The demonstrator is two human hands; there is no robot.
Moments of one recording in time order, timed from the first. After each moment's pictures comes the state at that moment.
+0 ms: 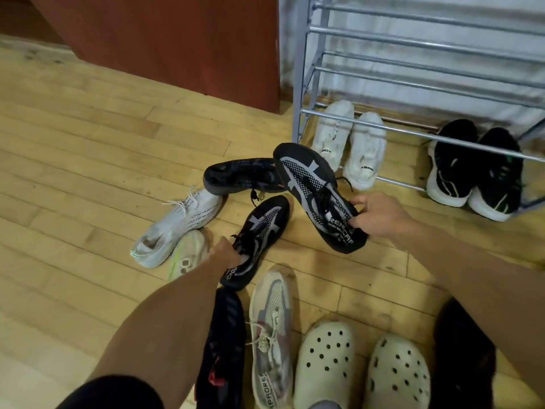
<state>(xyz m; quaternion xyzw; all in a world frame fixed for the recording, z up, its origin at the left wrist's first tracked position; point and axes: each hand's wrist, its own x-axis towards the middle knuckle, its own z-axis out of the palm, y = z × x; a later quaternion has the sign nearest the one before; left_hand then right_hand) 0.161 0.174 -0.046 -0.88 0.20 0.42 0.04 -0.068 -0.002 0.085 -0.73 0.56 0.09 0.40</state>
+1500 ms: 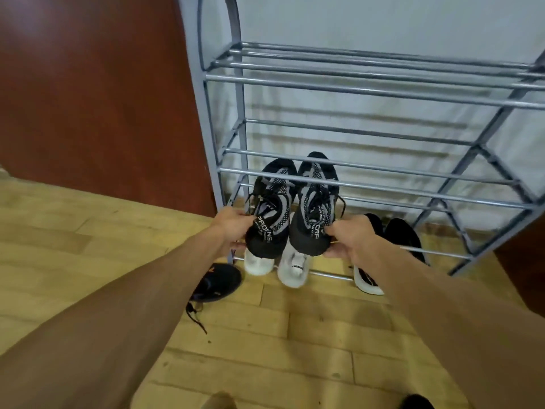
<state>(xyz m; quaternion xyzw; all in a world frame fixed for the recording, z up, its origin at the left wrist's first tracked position) 0.106 -0.055 0.156 -0.73 0.29 0.46 -0.41 -0.090 -0.124 0.166 -0.46 0.65 -0.24 0.55</state>
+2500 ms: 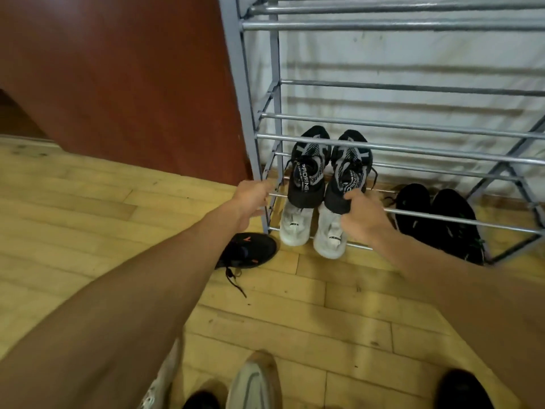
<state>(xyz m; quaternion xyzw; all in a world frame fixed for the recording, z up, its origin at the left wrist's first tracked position) 0.138 -0.045 0.145 -0.76 0.22 0.44 -0.42 -0.055 -0.098 0.140 -0.74 0.59 -0.06 0.31</state>
